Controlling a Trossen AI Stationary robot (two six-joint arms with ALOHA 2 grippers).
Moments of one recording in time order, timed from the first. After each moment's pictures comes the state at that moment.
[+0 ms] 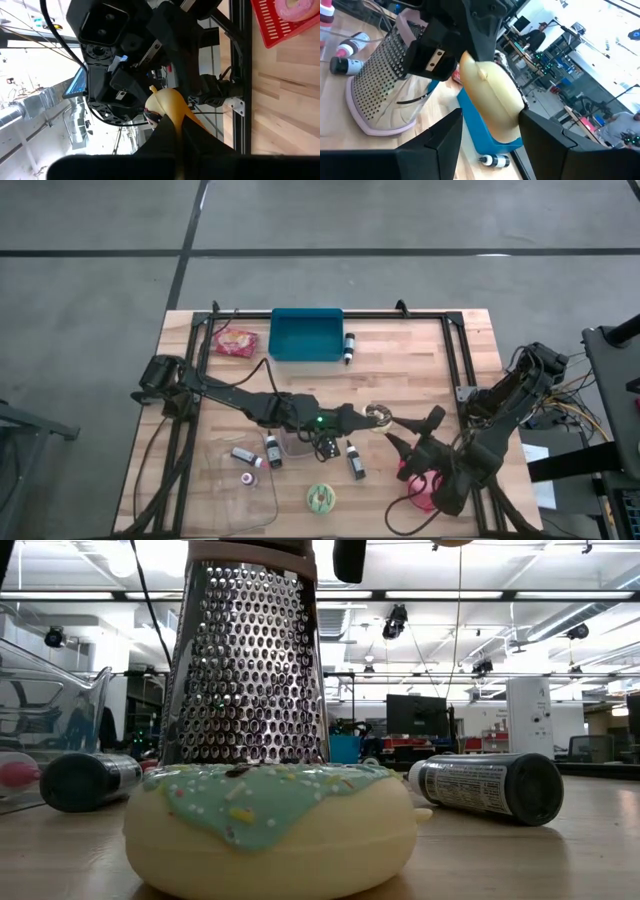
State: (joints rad) left arm -0.24 1.84 1.31 0.41 -0.17 1.69; right arm 0.88 1.44 1.09 -0.70 1.39 0.38
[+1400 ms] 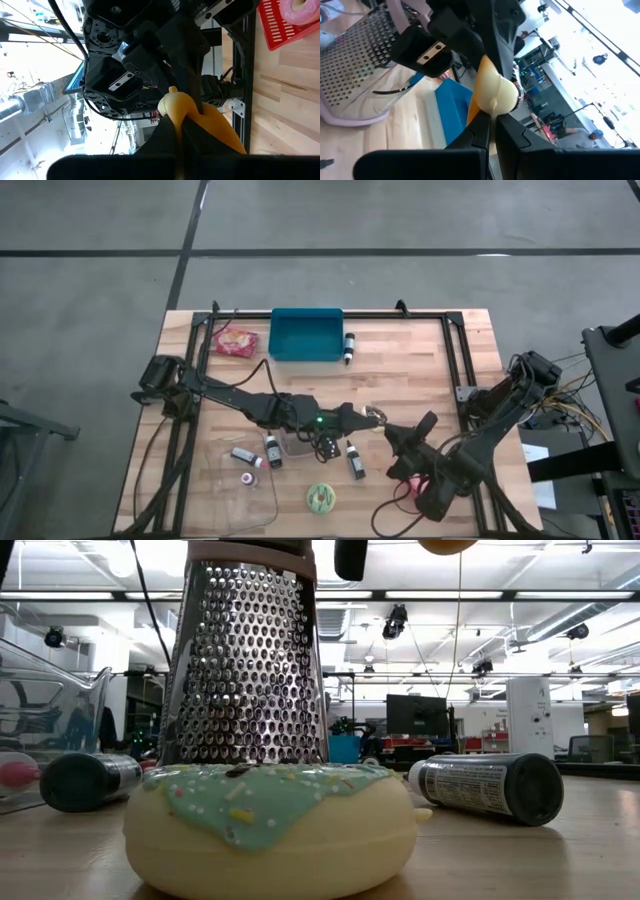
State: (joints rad) left arm -0.25 1.83 1.31 0.43 -0.18 1.66; right arm 0.83 1.56 1.15 -0.70 1.45 0.23
